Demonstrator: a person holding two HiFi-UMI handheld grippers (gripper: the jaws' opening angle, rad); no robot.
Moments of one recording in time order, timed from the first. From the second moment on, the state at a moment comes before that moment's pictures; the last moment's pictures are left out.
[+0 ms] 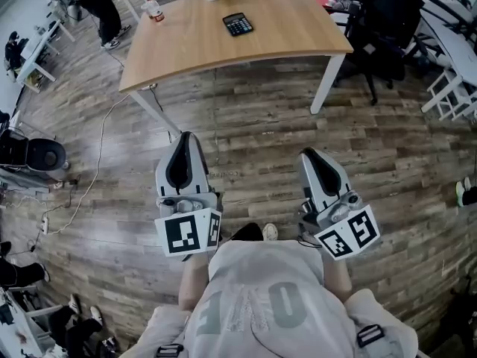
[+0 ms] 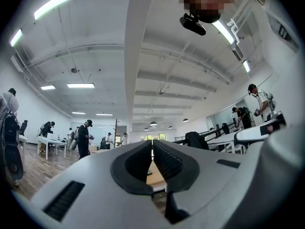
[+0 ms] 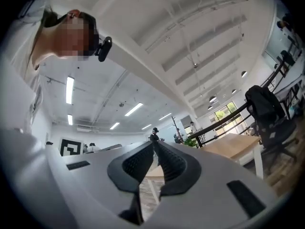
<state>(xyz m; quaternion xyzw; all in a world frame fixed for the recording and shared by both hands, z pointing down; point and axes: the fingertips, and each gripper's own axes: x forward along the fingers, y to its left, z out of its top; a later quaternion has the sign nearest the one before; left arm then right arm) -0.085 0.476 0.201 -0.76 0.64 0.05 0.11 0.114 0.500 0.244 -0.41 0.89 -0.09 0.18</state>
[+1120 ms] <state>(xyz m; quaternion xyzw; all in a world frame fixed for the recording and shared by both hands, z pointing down) -0.055 0.321 0.286 -0.79 0.61 0.04 0.07 0.125 0.341 0.345 -0.51 0.86 -0.01 -0.03</state>
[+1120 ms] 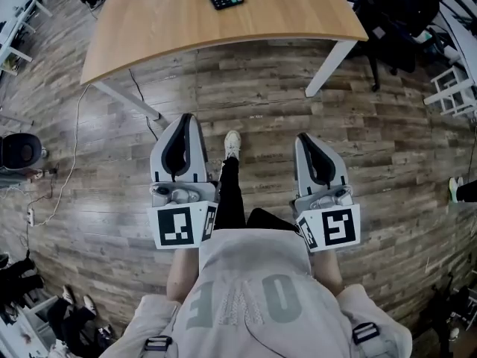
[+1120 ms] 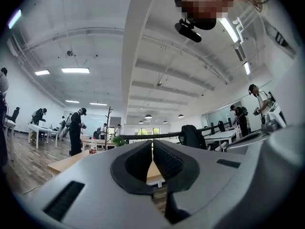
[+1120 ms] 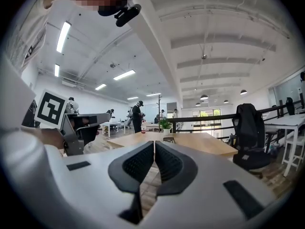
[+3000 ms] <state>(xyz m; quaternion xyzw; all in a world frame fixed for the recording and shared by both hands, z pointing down) -0.131 -0.197 0.206 -0.76 0.64 0.05 0.07 0.033 -0.187 0.247 -0.46 0.89 -0.02 -0.02</state>
